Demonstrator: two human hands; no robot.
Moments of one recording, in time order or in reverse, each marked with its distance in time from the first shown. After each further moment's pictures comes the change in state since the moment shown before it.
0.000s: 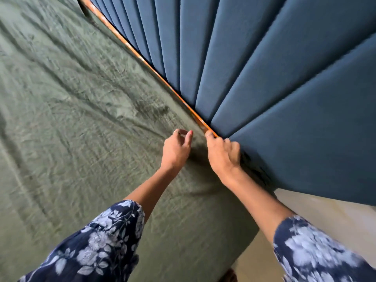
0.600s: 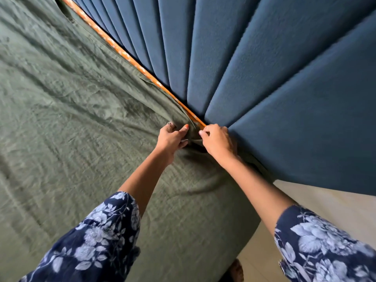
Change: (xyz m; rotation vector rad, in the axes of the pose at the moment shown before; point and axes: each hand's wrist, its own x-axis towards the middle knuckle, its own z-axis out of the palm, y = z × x) left_hand 0.020 0.017 0.000 -0.687 -0.270 -0.355; right_hand 0.024 0.010 -0.003 0.602 -0.194 0.284
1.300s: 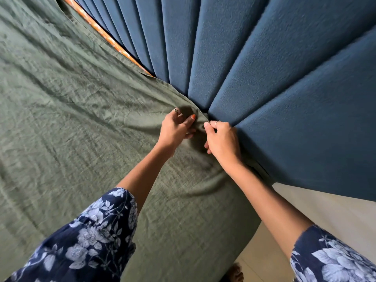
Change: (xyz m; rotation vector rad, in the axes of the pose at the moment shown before) left_hand 0.011 0.018 0.007 0.191 -0.063 0.261; right_hand -0.001 -0.004 -0.002 0.303 0.164 -0.018
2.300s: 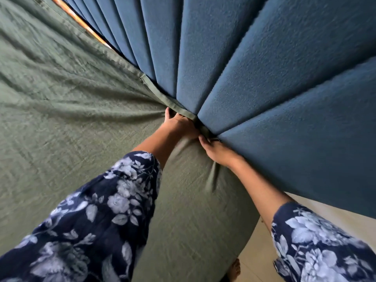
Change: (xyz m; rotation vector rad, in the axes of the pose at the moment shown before) left_hand 0.064 0.003 0.043 1.673 -0.486 0.021; right_hand 0.031 0.055 0.000 -0.242 -0.609 0.199
